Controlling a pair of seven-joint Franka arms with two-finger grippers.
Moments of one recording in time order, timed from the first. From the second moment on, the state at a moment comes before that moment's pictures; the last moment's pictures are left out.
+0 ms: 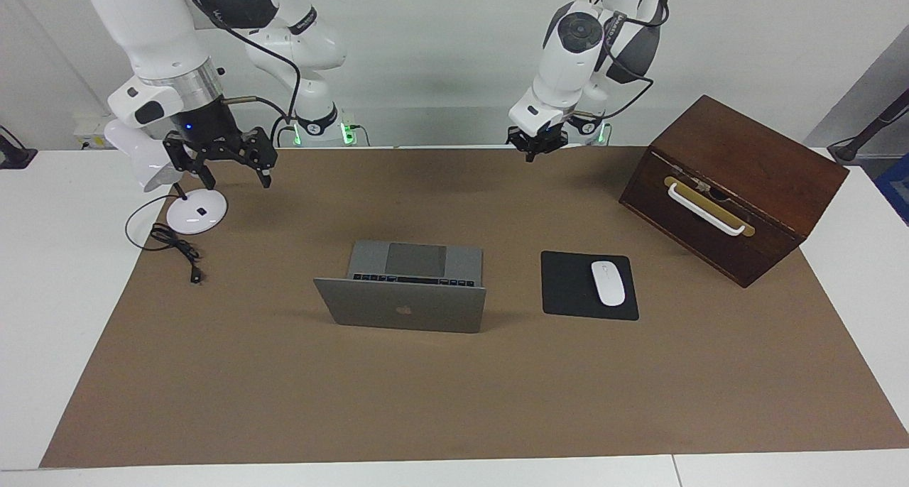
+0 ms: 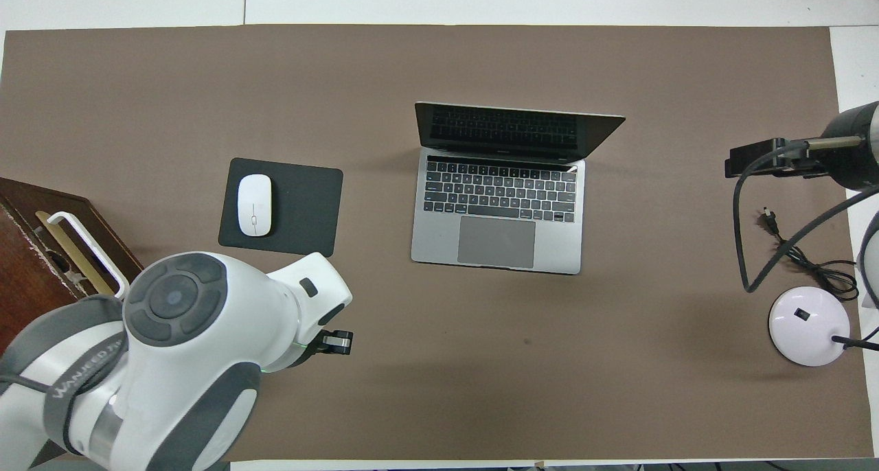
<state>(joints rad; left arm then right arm) -0.62 -0.25 0.06 -2.18 -0.13 1.75 -0.31 0.01 -0.04 0.01 -1.68 0.04 1.72 0.05</state>
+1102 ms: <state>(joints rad) -0.23 -0.25 0.07 -1.94 -0.02 1.50 0.35 -0.05 -0.04 0.01 -1.74 0.04 1.71 -0.02</state>
